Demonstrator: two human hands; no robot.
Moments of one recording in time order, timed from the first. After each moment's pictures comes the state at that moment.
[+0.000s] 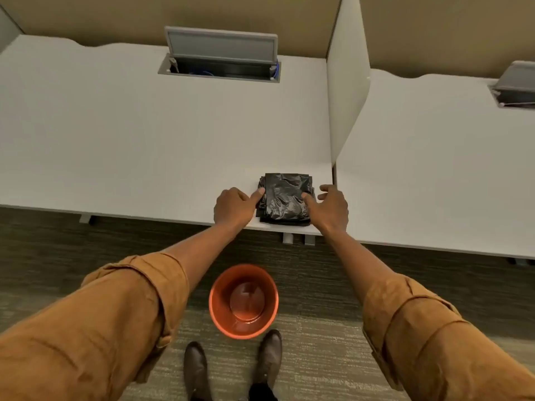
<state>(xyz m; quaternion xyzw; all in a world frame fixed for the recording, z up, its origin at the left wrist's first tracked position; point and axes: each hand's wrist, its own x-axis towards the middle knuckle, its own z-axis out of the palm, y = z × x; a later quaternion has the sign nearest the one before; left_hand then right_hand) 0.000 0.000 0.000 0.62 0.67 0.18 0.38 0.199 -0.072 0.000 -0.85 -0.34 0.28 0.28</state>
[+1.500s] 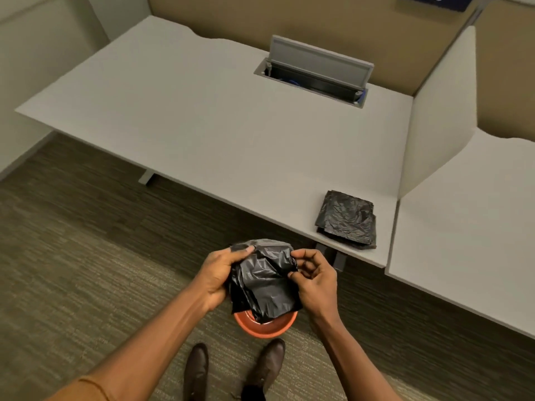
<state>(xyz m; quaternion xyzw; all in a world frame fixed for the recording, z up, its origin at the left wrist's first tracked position) -0.184 -0.136 0.019 0.12 0.54 0.36 0.75 0.027 -0.175 0.020 -0.64 -0.38 0.50 0.44</state>
